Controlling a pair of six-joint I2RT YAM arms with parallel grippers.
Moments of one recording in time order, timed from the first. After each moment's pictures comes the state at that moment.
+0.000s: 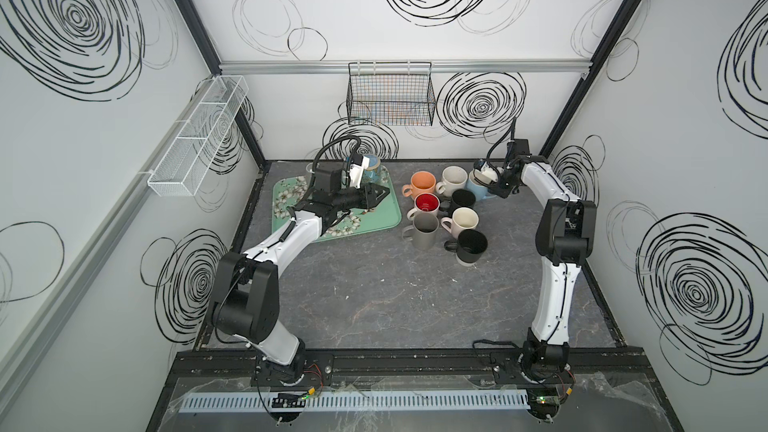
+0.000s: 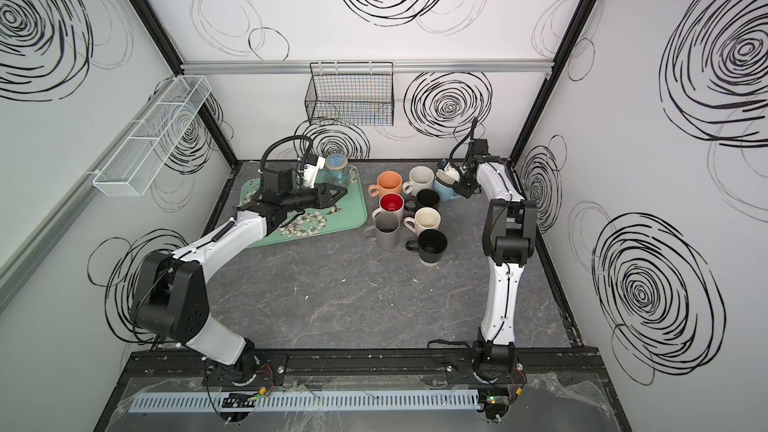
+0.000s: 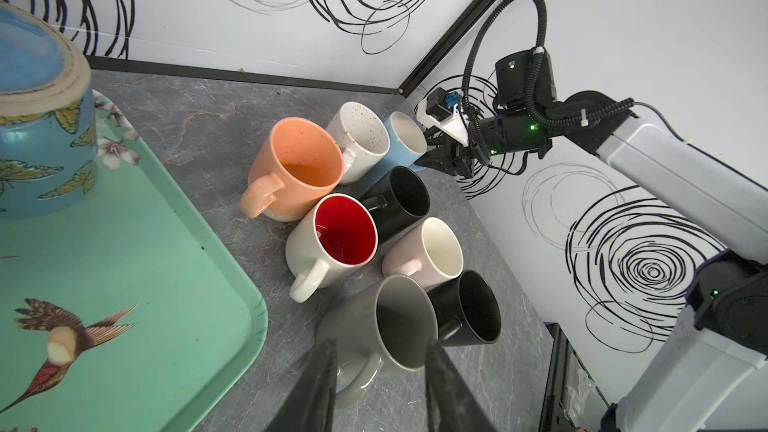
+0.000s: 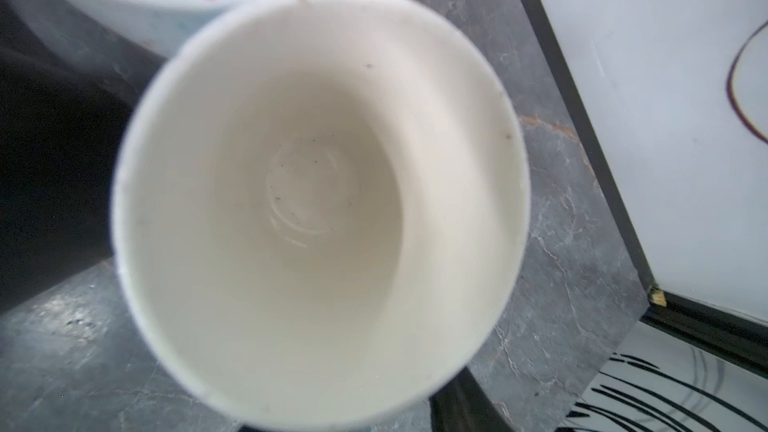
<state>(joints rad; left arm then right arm) -0.25 1.60 1.14 0.01 0.69 -0.41 -0.02 2.24 1.94 -0.77 -0.09 -1.00</state>
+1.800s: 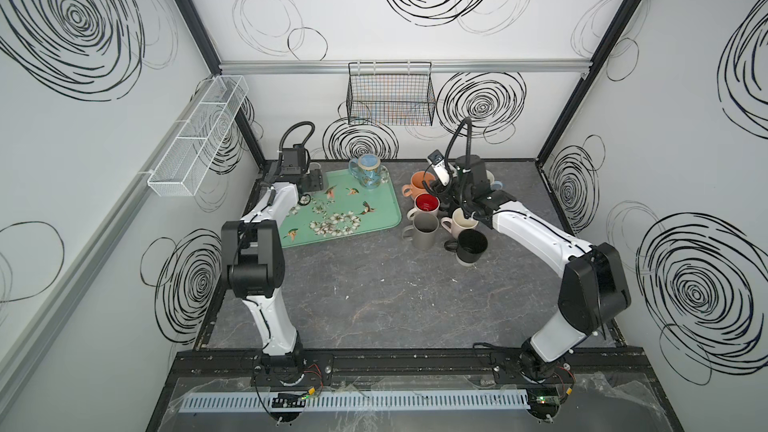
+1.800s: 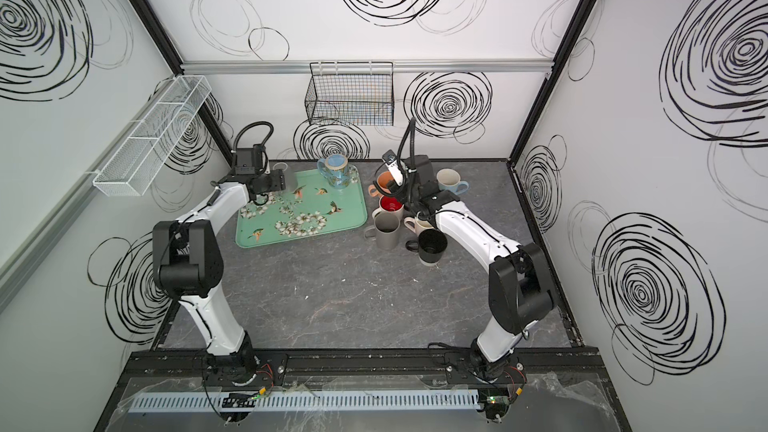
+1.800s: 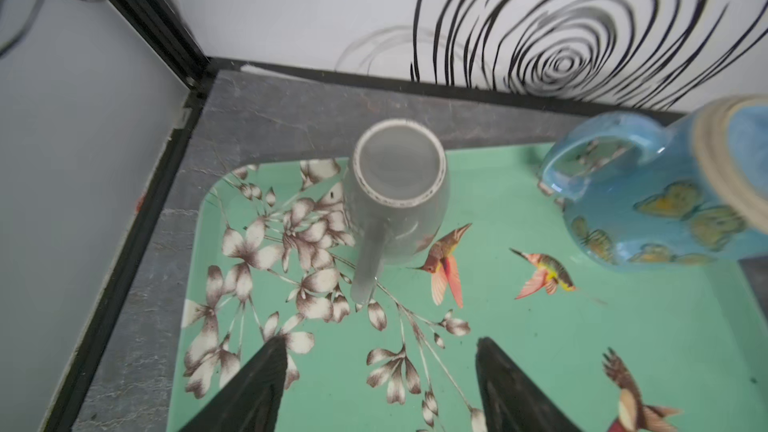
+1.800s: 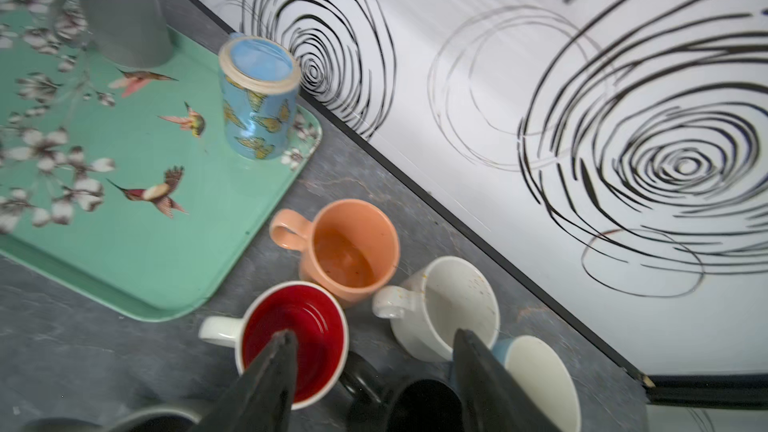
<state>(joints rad) 0.05 1.95 1.49 -0.34 -0.08 -0.07 0.56 1.67 1.33 -0.12 0.12 -0.31</state>
